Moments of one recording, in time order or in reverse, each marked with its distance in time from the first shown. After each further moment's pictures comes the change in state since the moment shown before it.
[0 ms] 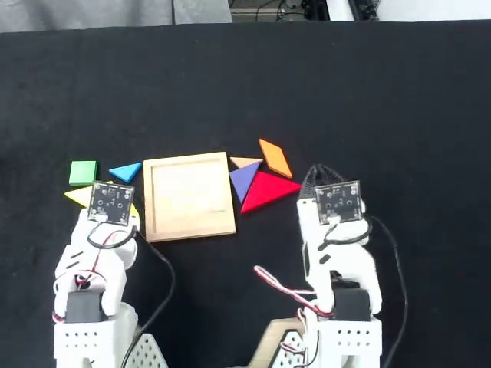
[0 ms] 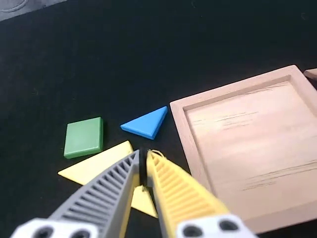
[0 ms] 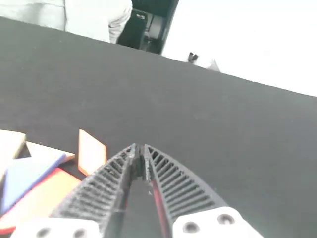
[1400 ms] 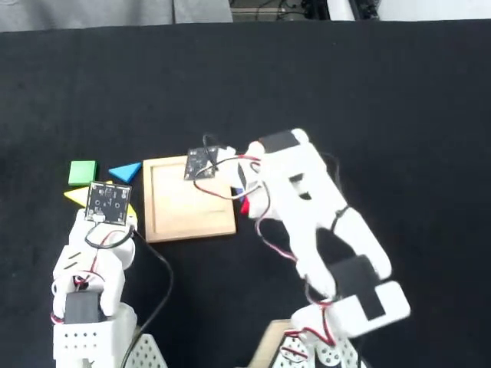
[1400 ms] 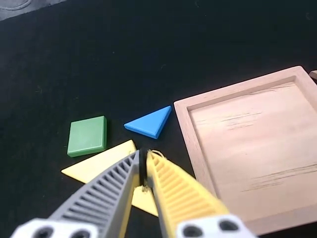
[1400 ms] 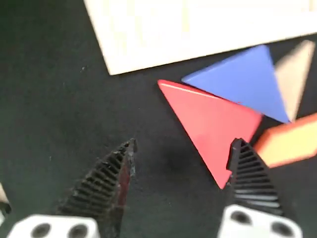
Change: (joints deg) left arm -0.9 0.0 0.0 0.0 0.0; right arm -21.9 104.4 -74.0 43.4 49.0
